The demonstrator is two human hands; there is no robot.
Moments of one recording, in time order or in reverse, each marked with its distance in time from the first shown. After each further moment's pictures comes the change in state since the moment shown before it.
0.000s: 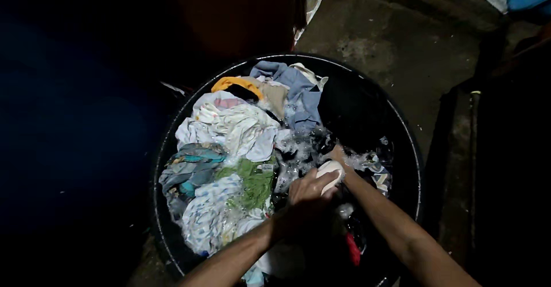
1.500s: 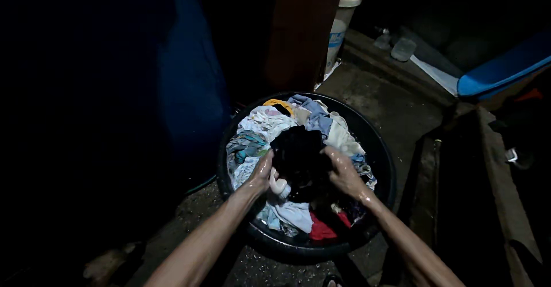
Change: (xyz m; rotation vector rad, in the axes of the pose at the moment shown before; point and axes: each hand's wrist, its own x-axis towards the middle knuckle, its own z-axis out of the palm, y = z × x) left_hand -0.113 -0.008 -0.118 -1.206 0.377 -0.545; right_hand -0.244 -0.105 -0.052 -0.214 0.107 -0.934
